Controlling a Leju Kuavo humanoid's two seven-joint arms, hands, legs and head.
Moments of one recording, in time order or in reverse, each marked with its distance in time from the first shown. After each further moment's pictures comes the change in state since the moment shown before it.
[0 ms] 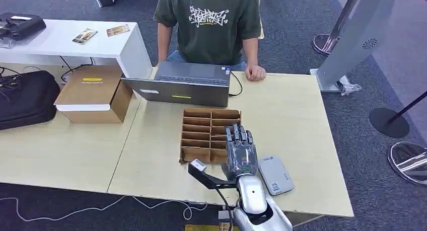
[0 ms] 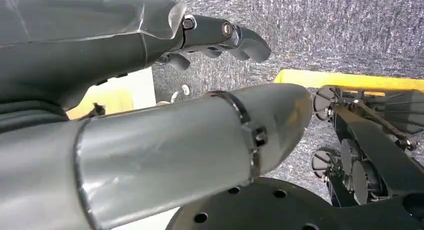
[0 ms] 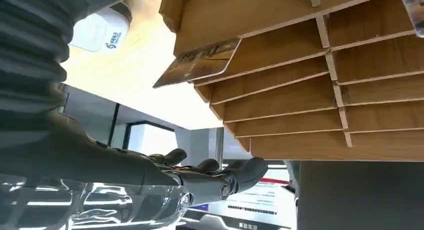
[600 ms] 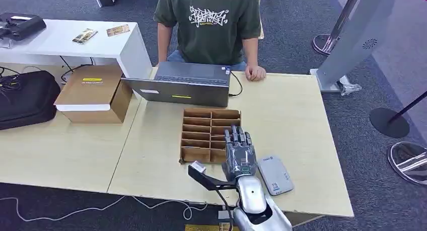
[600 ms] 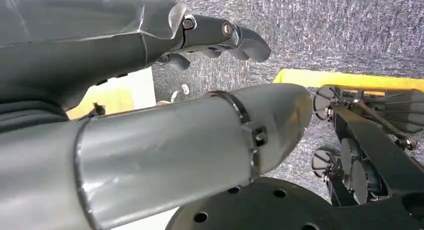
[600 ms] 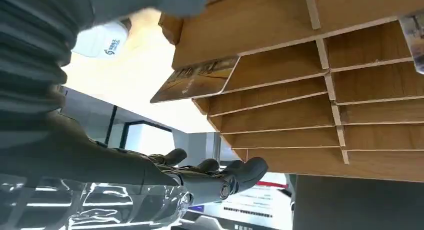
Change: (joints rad) left arm 0.000 0.000 0.000 0.001 0.003 -0.003 0.000; right arm -0.006 0.000 0.000 0.032 0.000 0.002 -0.014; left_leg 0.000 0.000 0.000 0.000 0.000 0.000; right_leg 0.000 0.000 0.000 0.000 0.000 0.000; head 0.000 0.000
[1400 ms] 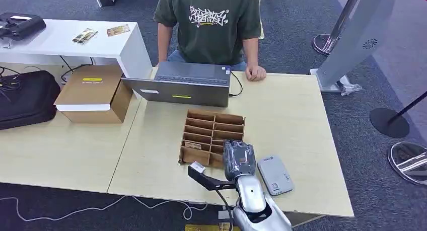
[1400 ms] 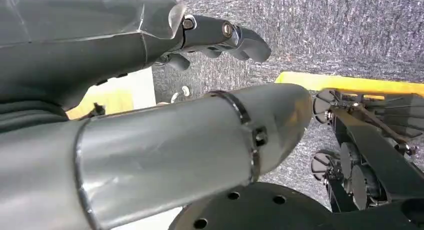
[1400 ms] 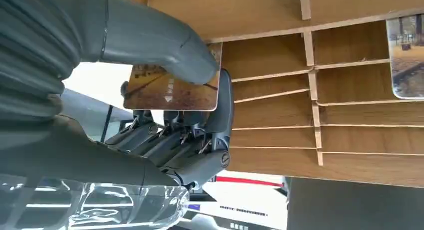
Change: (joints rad) left arm 0.000 0.010 0.000 0.010 0.000 0.010 0.000; right arm -0.015 0.000 0.000 0.031 0.000 -0.016 -0.013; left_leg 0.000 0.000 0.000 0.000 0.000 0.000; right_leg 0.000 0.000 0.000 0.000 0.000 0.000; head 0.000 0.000
